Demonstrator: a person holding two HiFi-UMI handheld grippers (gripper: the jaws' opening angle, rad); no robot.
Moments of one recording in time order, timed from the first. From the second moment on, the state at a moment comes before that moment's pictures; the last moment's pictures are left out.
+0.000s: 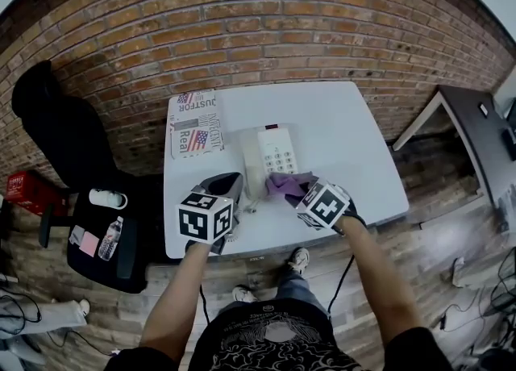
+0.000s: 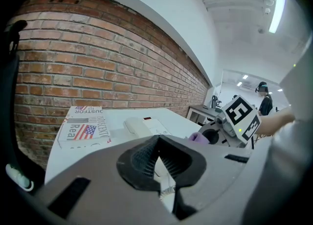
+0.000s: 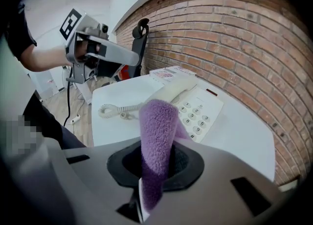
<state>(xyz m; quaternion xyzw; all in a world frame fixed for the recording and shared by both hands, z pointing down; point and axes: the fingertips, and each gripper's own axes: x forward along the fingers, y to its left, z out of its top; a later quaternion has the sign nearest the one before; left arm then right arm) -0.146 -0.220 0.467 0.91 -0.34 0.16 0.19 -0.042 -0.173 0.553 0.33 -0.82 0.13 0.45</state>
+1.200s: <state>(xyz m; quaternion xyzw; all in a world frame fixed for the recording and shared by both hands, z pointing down) -0.151 -0.249 0.465 0.87 -0.43 0.15 0.21 -0.075 -0.336 0.441 0.31 -0.87 0.01 0.40</state>
